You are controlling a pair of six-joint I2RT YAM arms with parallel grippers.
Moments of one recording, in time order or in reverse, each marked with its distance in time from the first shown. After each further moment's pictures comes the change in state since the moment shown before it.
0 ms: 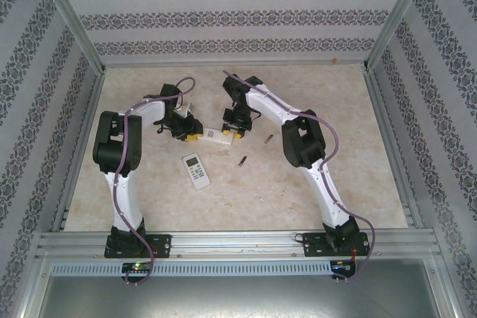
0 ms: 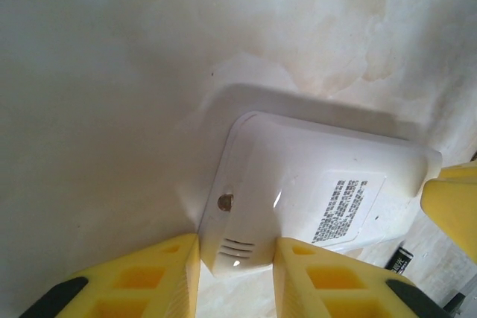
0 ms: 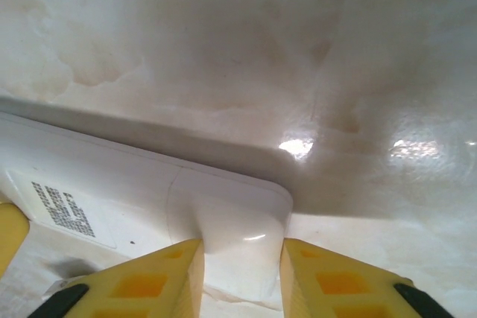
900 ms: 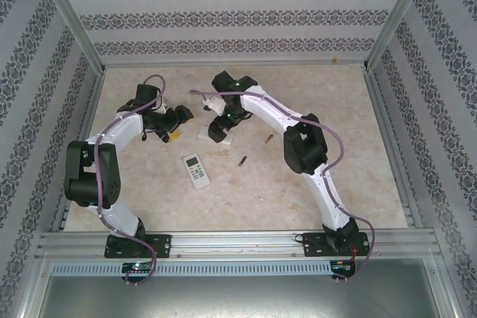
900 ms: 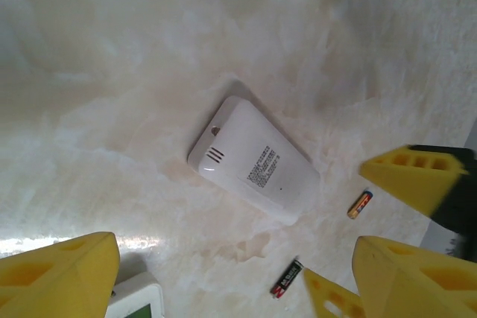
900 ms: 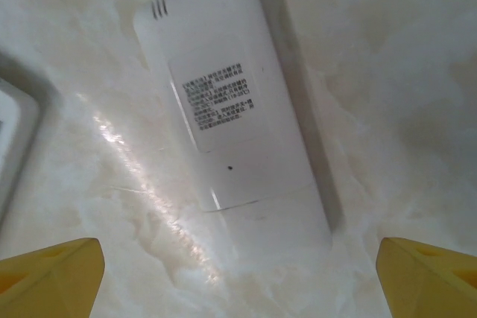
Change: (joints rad) left arm 0.084 -0.402 -0.281 0.191 -0.043 -0.398; right arm 0.082 -0.085 -0.034 0.061 0.131 -1.048
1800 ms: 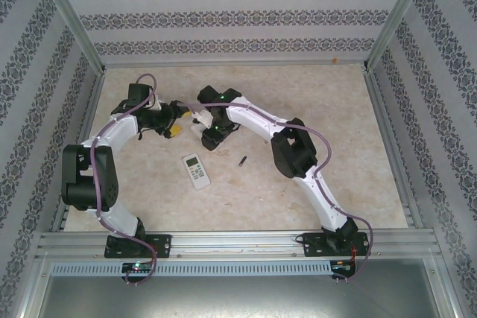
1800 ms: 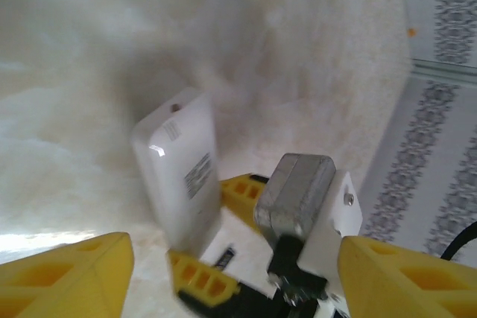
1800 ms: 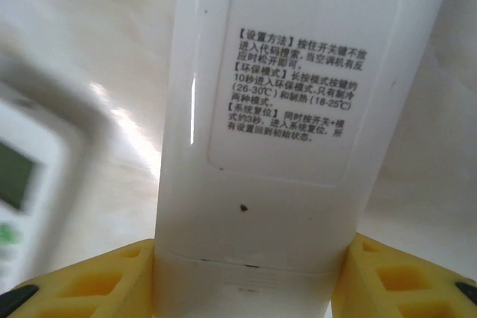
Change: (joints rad) left arm 0.048 -0.020 -0.023 0.111 0.174 -0.129; right arm 0.087 0.040 0.005 0.032 -0.046 0.144
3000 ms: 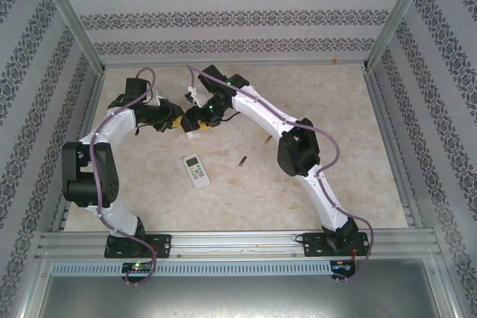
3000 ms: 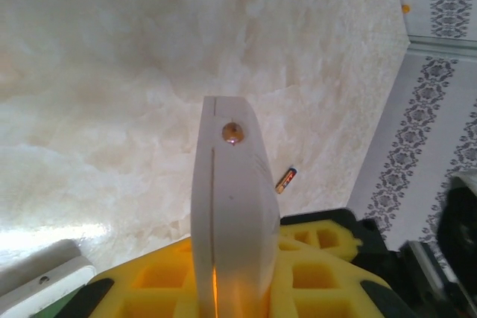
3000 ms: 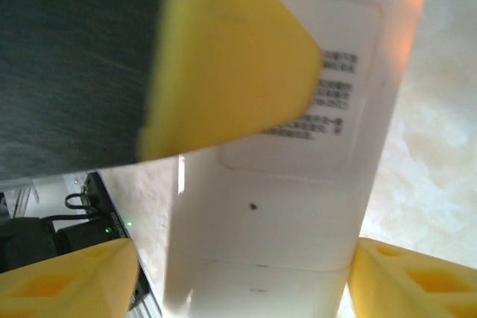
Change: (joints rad) left arm 0.020 0.037 0.120 -0.161 0.016 0.138; right arm -0.032 0.002 0.206 0.047 -0.433 0.374
